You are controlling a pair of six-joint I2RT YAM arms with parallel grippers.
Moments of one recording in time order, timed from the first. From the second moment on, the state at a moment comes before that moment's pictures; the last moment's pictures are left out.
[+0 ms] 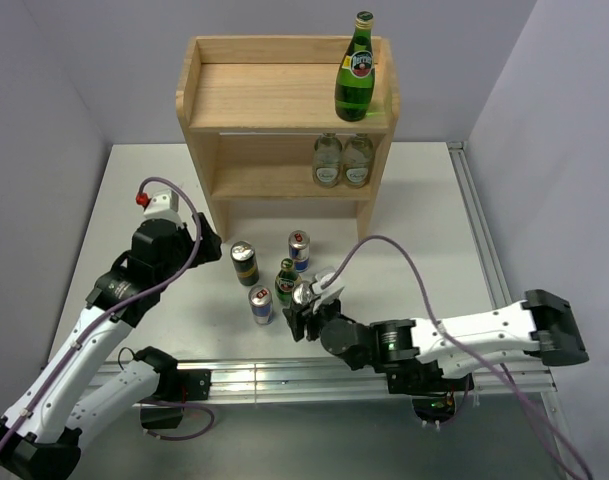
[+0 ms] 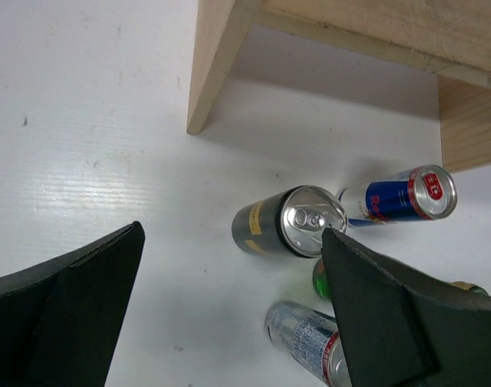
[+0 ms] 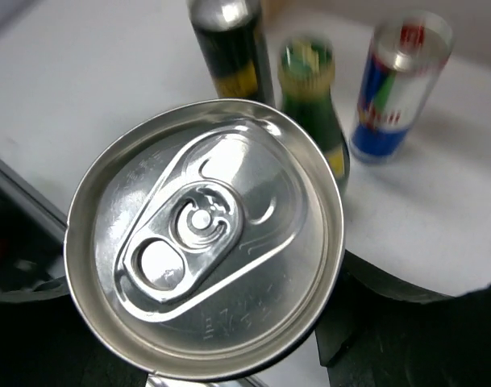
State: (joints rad) left arm -0.47 0.79 0.86 -0.58 -0.27 -0.52; right arm 1.52 1.09 0.54 0.10 0.85 0.50
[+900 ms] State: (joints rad) left arm -0.36 0.59 0.83 -0.54 -0.54 -0.59; right arm 1.02 1.82 1.71 -0.11 0.47 0.16
